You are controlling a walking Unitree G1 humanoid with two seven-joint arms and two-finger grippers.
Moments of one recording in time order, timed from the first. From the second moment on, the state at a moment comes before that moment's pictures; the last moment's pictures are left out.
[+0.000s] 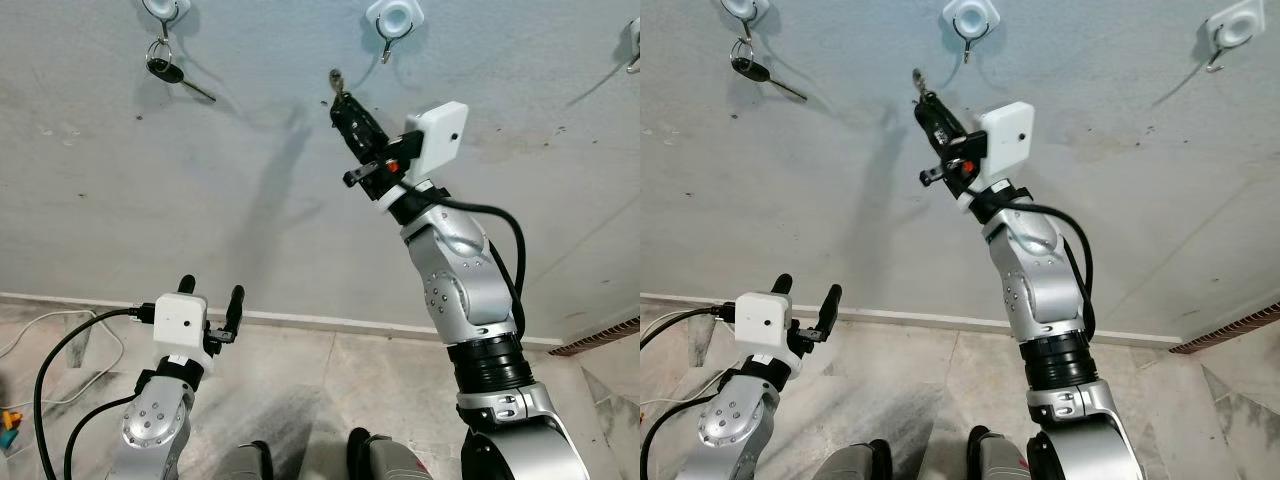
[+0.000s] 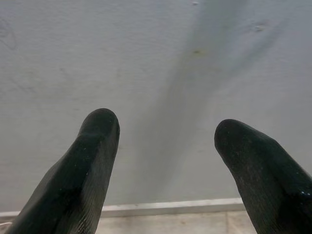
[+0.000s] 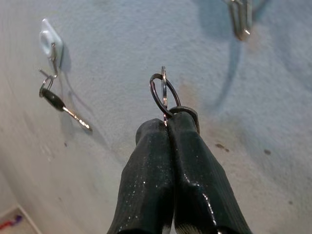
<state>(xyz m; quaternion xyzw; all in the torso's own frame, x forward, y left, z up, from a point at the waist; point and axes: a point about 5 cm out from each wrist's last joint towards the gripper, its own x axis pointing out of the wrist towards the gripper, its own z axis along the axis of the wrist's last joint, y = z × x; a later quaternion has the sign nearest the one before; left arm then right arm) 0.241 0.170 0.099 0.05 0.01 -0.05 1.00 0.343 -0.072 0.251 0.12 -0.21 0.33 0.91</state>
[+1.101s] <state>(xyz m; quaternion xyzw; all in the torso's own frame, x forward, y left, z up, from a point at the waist) 0.245 0.176 0.108 0.06 0.00 -0.07 1.00 0.350 -0.090 0.272 0.25 -0.22 0.35 0.88</state>
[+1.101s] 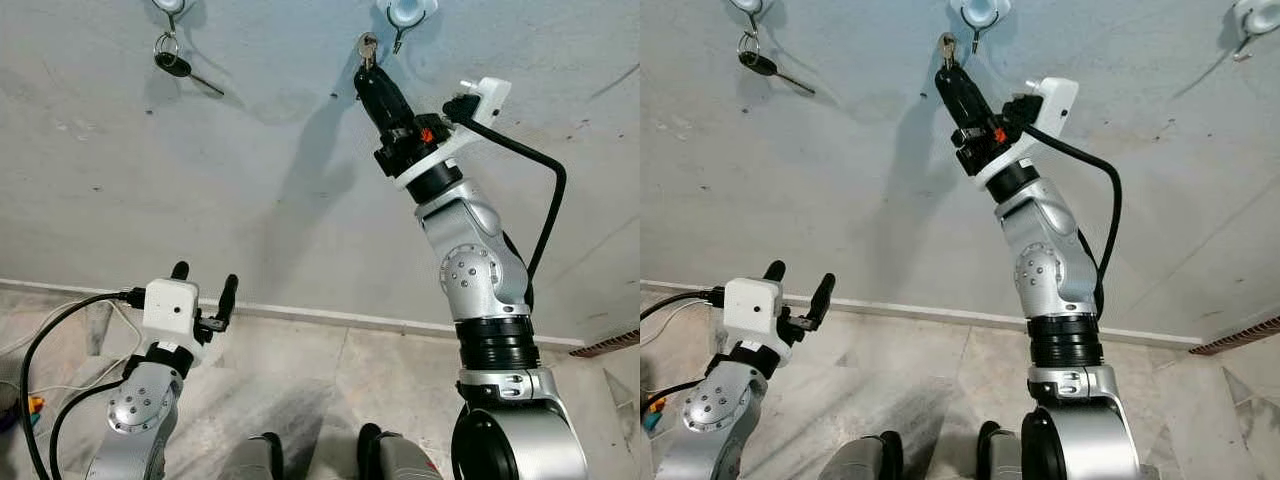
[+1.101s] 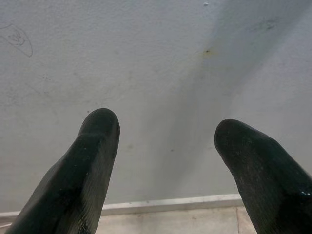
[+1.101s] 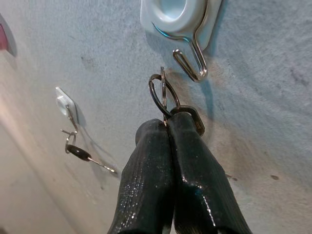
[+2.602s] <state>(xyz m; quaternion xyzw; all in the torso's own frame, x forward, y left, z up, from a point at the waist) 0.253 0.169 0.111 0.05 0.00 -0.07 1.00 0.333 -0.109 0.287 0.24 -0.25 0.43 0.84</state>
